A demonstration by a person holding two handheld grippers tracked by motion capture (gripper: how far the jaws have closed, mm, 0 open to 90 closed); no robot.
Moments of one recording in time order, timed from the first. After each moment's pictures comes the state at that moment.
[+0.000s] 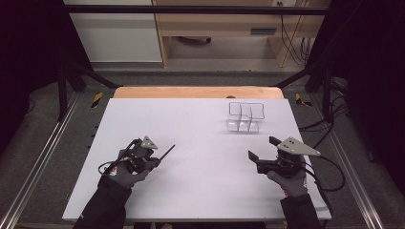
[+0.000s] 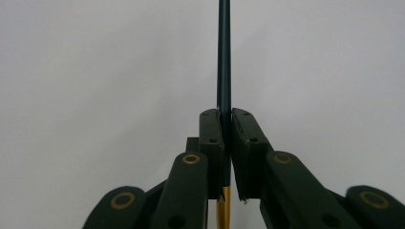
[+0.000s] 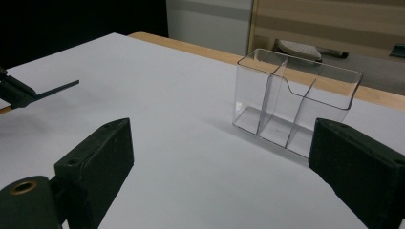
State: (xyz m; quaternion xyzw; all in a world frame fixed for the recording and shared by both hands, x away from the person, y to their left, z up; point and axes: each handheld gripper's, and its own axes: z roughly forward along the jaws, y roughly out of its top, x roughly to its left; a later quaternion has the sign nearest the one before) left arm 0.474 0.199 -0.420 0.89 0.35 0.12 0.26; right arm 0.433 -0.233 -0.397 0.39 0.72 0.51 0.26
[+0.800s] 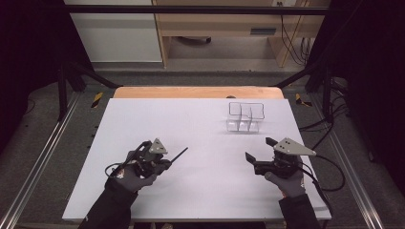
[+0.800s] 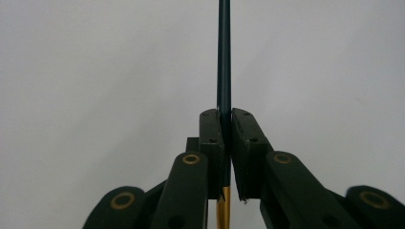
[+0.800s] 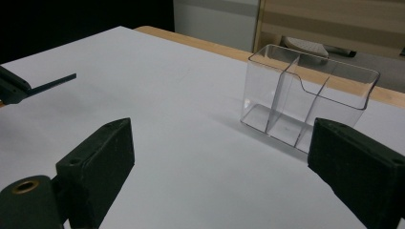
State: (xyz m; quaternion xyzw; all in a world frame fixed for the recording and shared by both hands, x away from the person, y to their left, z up) left arm 0.457 0.165 -0.401 0.91 0.29 0.11 0.29; right arm 0.433 -0.226 -0.399 0.38 0.73 0.50 0.26
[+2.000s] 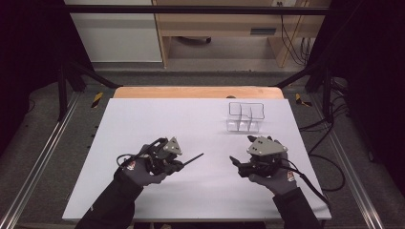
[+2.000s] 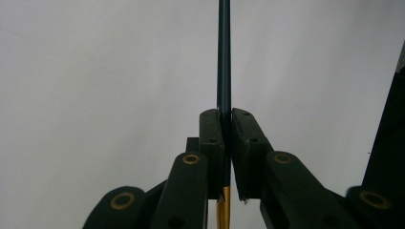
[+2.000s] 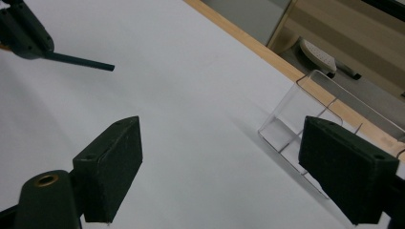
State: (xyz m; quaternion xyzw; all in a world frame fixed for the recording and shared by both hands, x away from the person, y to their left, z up) left arm 0.460 0.134 -0.379 0.94 0.19 0.07 0.27; right arm 0.431 -0.174 -0.374 0.27 0.82 0.41 0.30
